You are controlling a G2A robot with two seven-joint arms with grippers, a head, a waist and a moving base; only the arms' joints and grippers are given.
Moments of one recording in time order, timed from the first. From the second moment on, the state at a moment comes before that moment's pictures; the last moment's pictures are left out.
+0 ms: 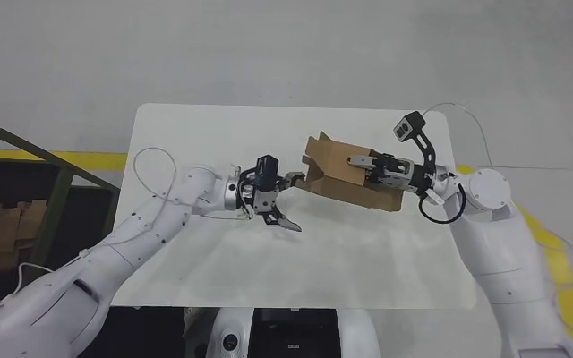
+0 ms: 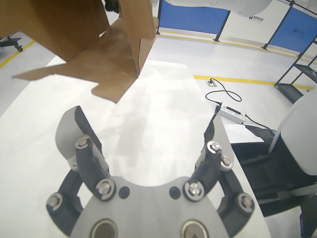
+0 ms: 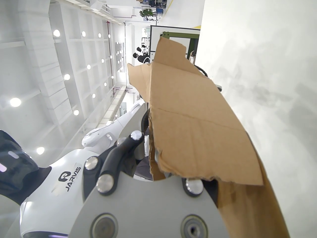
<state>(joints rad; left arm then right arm) 0.79 -0.96 -0.59 -1.30 1.20 -1.01 0.45 -1.07 -1.08 1.26 -1.47 0.54 -0.10 1.13</state>
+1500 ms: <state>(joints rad) 0.65 -1.01 -0.47 -1.22 1.31 -1.01 0.64 -1.07 -1.08 1.22 -1.49 0.52 -0.11 1.14</state>
